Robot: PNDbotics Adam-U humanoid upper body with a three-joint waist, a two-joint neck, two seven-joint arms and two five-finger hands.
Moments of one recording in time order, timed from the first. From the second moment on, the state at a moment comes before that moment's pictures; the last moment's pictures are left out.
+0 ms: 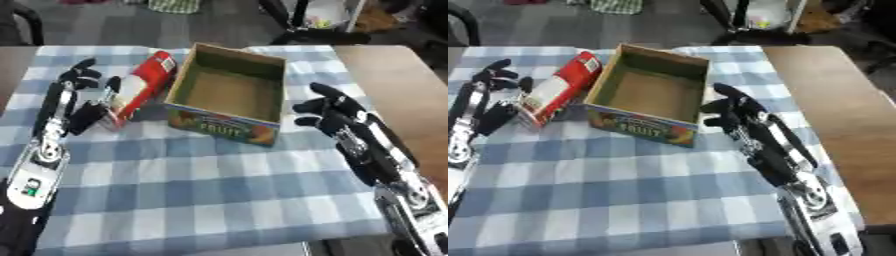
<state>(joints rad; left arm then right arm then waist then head) -0.56 0.29 -0.11 -1.23 -0.45 -0.03 0.10 -0.08 -0.20 0.15 -1.93 -0.14 -0.11 0.30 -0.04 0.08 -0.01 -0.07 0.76</state>
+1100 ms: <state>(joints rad) -0.61 0.29 -0.14 -1.02 -0.46 -0.09 0.03 -0.07 -0.19 0.15 -1.93 -0.14 -0.11 0.31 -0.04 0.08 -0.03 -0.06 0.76</state>
